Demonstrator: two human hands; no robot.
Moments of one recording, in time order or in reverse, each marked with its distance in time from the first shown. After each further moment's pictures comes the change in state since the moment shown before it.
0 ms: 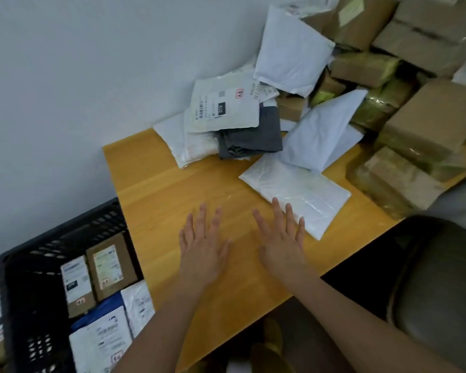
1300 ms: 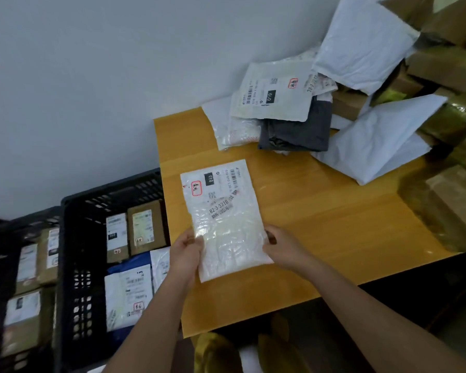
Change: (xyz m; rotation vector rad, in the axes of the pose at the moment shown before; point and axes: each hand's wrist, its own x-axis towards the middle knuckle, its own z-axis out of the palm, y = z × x) left_hand -0.040 -0.037 -0.004 -1.413 0.252 -0.900; right_hand 0.025 -0.014 -0.007 0.737 -0.618 -0.029
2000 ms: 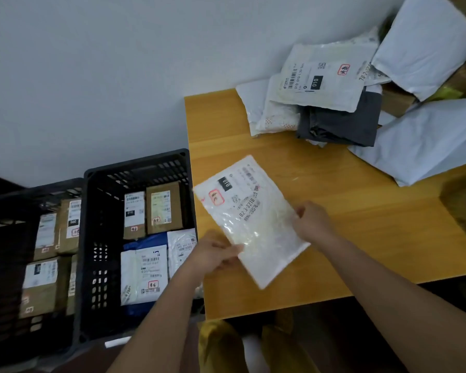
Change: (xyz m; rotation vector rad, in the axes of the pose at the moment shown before) left_hand -0.001 -0.003 -0.040 0.432 -0.281 -0.136; right_hand 0.045 -0.017 0.007 -0.252 0.323 0.208
